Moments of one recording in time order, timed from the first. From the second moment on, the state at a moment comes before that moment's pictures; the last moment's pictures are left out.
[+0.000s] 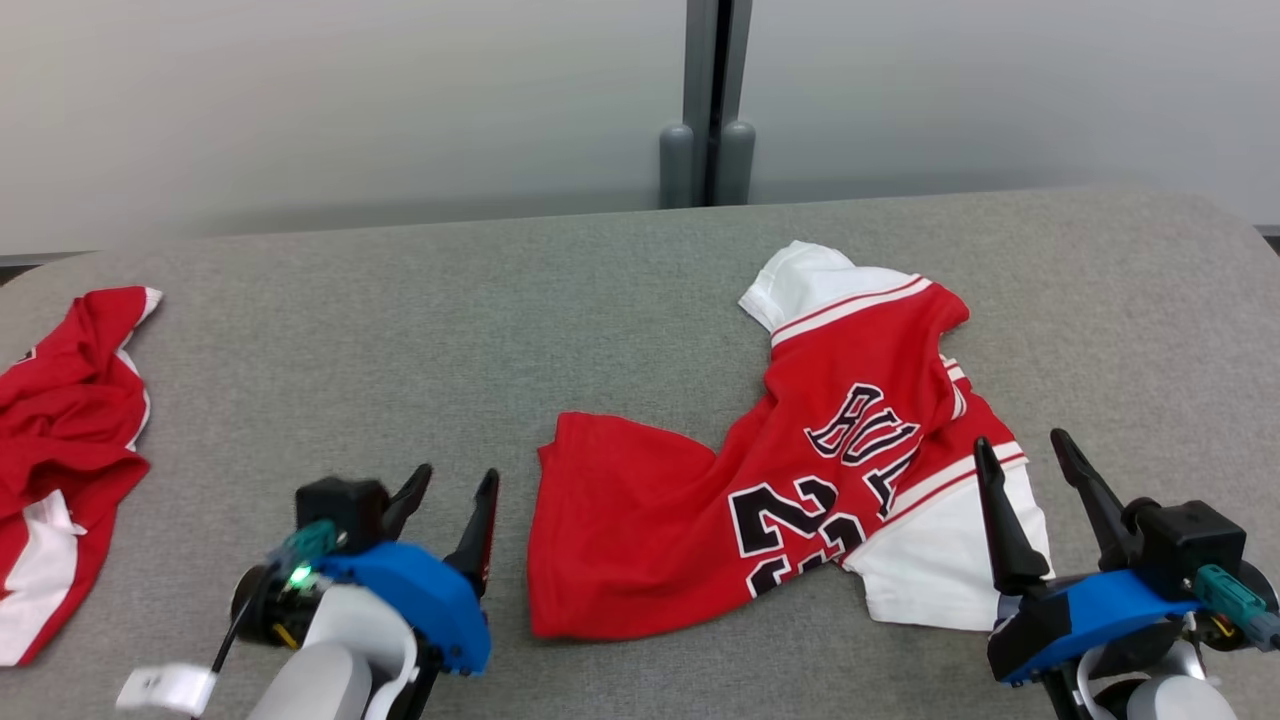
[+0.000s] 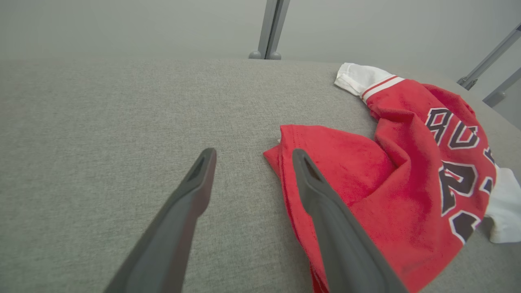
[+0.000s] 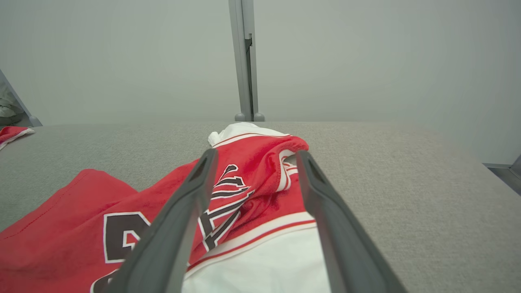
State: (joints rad) left arm -0.21 0.23 -0.38 0.35 -0.49 -0.04 0.03; right arm -0.07 -0.05 -0.05 0.08 0.11 0.13 -0.04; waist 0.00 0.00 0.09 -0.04
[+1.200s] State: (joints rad) left arm -0.59 0.17 -0.47 0.75 -0.61 -0.12 0.28; right arm -0.15 -0.05 0.06 0.13 0.15 0.13 -0.07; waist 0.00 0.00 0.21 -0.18
